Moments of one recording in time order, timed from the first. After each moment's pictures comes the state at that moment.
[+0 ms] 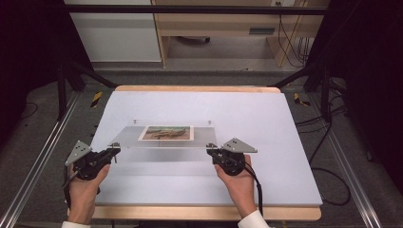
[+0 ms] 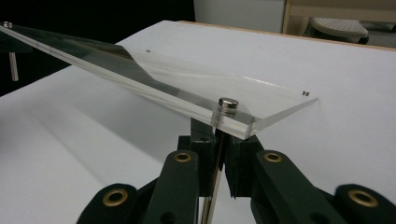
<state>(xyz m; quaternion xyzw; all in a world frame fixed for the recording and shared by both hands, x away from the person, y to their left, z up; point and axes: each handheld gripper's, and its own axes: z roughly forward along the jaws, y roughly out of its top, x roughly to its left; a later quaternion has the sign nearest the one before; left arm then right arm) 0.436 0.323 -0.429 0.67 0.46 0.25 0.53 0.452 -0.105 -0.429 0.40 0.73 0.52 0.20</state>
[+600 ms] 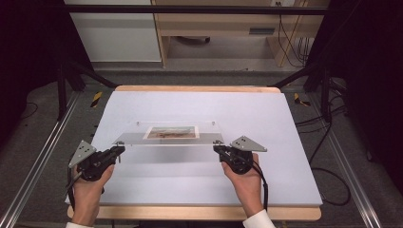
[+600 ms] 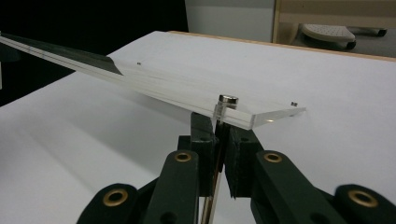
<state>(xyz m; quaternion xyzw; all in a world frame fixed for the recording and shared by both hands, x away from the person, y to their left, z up) 0.430 0.305 -0.419 0.67 0.44 0.26 0.54 0.451 -0.123 -0.419 0.41 0.71 0.53 0.21</state>
